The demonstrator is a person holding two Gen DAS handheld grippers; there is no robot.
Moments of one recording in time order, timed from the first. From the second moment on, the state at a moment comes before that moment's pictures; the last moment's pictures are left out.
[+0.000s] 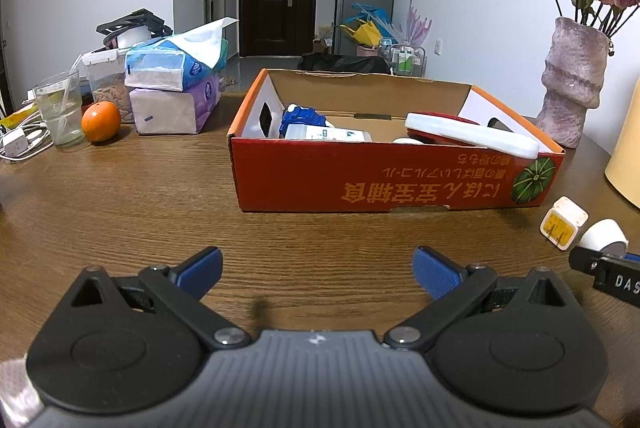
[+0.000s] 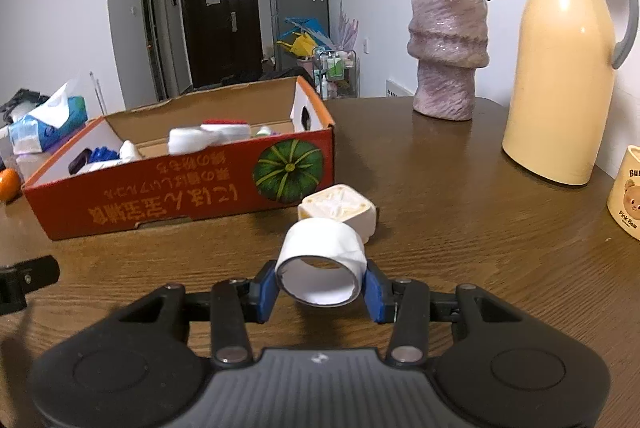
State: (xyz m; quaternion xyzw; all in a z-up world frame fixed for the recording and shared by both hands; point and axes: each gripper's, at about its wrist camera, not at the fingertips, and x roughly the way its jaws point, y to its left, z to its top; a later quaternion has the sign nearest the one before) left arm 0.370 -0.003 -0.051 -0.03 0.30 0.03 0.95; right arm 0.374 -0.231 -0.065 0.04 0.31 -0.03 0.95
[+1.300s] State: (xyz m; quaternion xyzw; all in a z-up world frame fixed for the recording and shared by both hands) left arm 0.408 -0.148 -0.063 -0.01 0.31 -0.03 0.95; right arm 0.385 -0.343 -0.052 0.06 0.25 -0.07 0.96
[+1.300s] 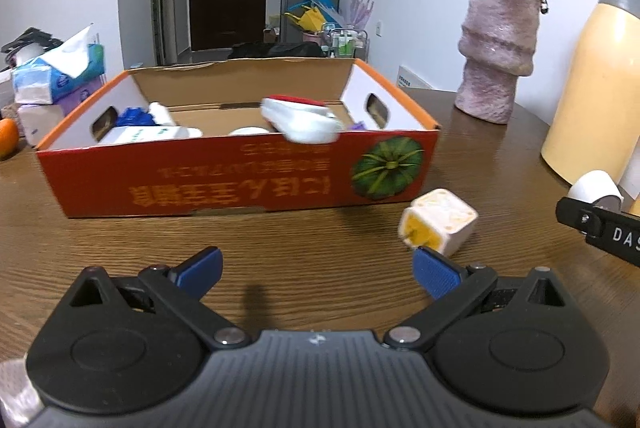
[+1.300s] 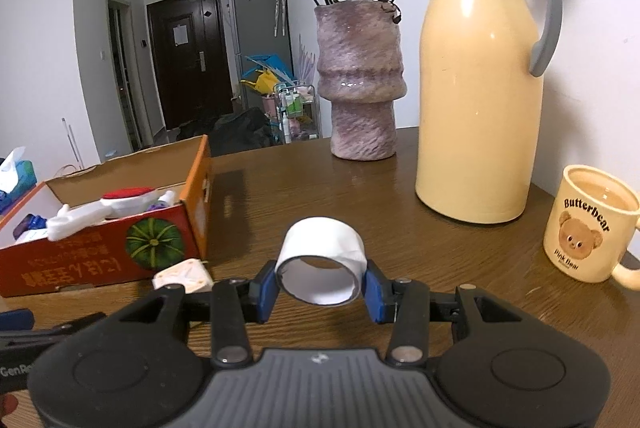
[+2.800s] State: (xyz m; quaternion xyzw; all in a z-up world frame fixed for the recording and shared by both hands) left arm 0.463 -0.238 -0.077 -0.02 0.34 -0.01 0.94; right arm 0.426 -0.415 -0.073 0.05 0.25 -0.10 0.96
